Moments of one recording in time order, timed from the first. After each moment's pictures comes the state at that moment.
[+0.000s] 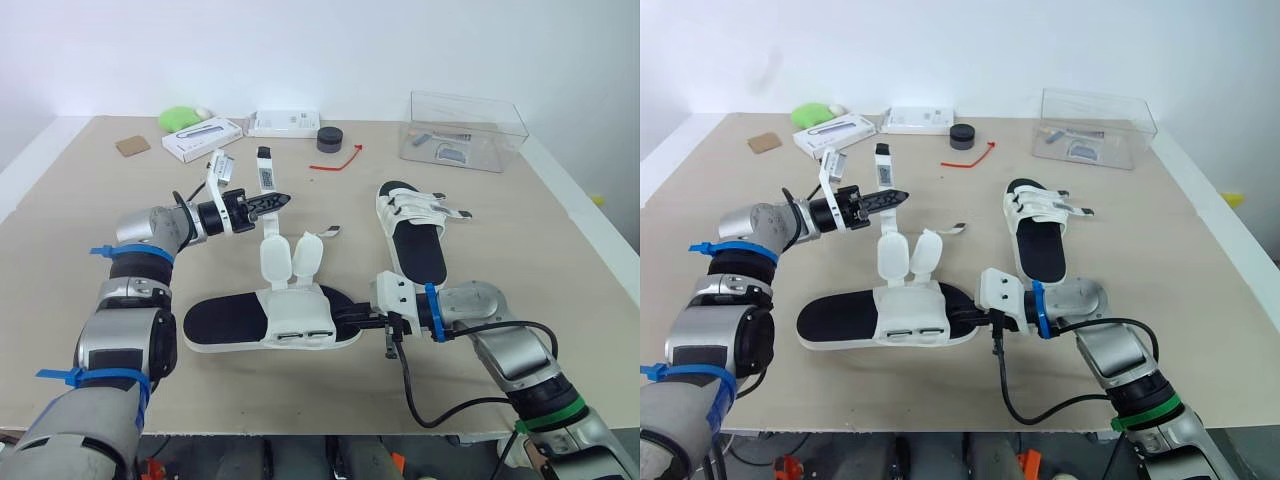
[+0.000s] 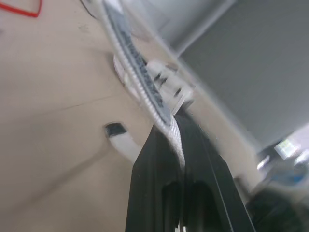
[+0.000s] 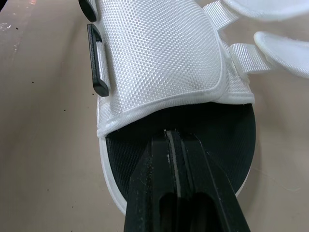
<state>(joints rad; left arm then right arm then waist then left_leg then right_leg) -0.96 0.40 0.03 0.62 -0.37 0.61 -1.09 -0.39 -0.63 0.28 -0.16 0.18 0.24 1.13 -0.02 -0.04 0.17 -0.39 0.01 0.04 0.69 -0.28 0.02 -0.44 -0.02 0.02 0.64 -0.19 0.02</state>
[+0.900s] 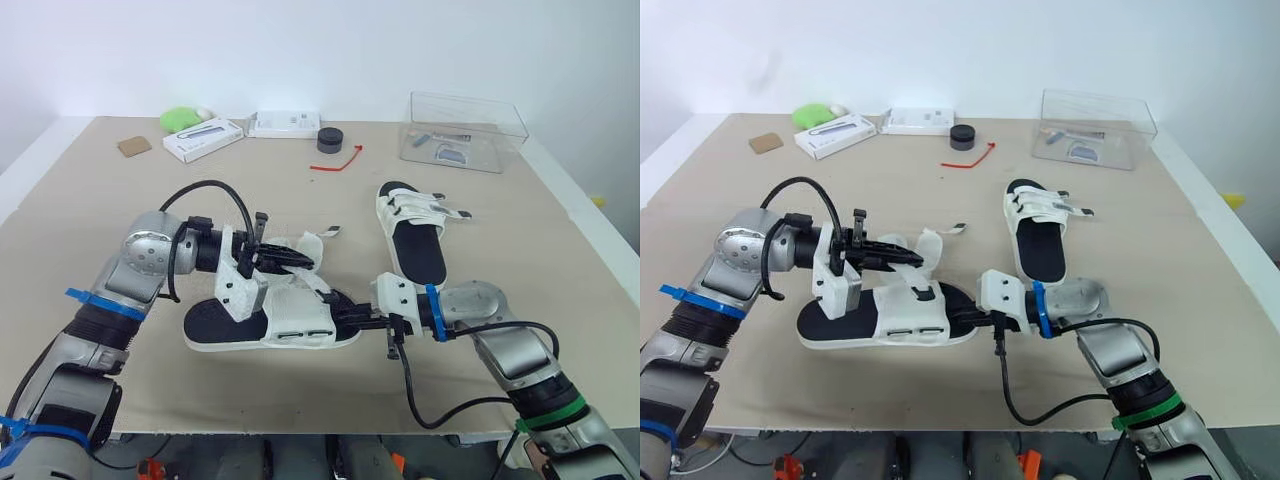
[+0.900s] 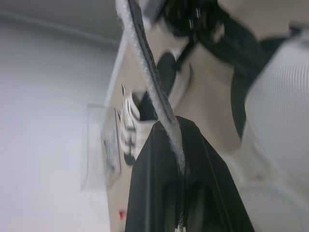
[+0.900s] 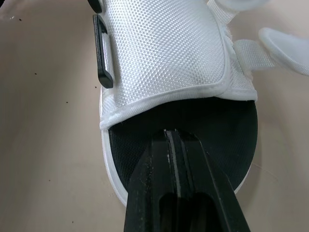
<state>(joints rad) -0.68 0.66 -0.28 0.12 -0.05 -0.81 -1.15 -0.40 -0.64 0.28 -0.13 0.16 0.21 1.15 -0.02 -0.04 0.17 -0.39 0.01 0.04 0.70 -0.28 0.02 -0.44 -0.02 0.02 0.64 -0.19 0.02</state>
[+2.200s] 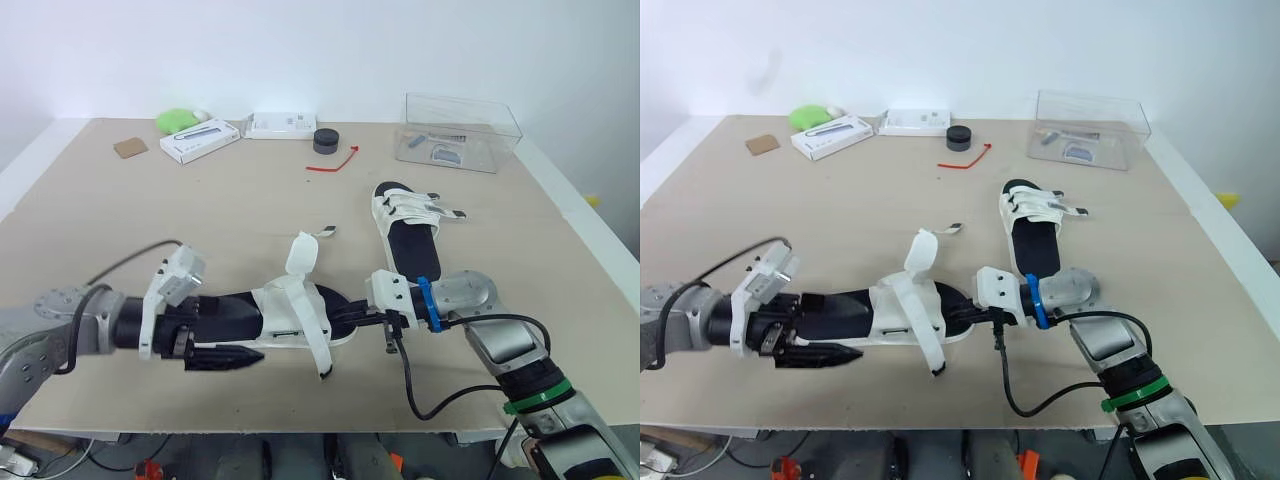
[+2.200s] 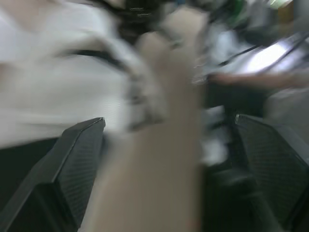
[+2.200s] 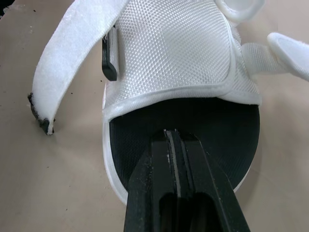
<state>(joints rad) -0.12 1.08 0.09 -0.52 -1.32 0.93 -0.90 -0.48 -0.60 0.32 0.00 0.15 0.11 1.22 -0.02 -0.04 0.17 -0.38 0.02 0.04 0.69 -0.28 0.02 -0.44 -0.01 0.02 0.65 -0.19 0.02</state>
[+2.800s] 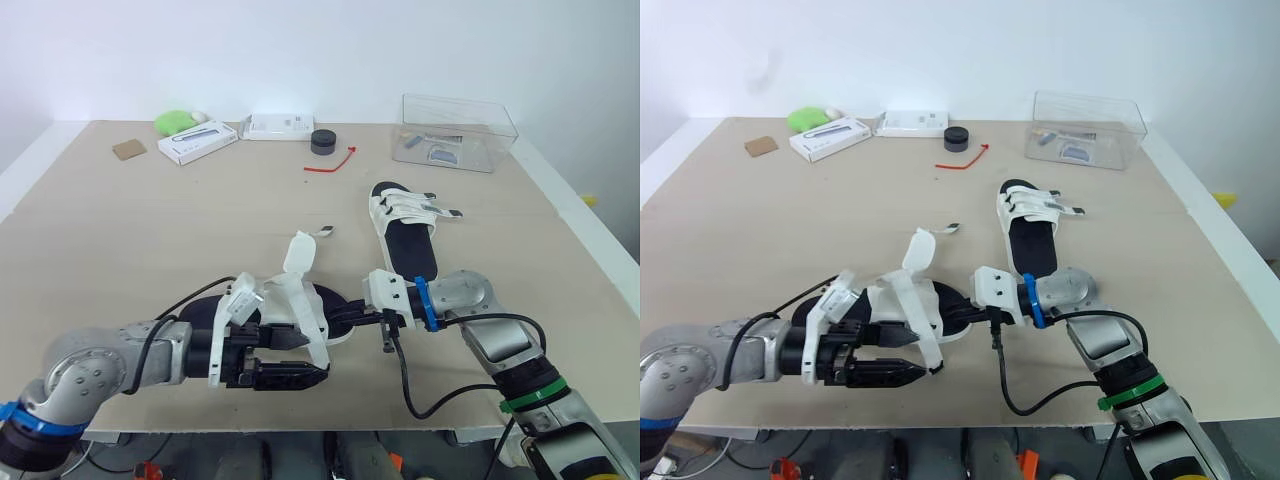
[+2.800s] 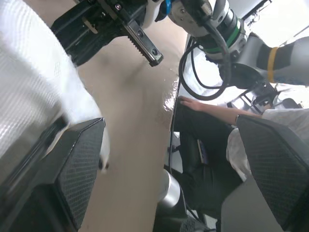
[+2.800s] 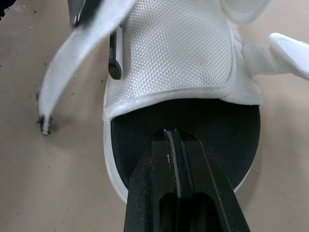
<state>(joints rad) -0.28 0.74 -0.13 -0.51 -1.33 1.06 -0.53 -0.48 -0.59 0.32 0.00 0.14 0.11 1.22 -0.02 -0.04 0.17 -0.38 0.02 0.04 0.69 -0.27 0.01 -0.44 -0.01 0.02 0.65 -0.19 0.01</state>
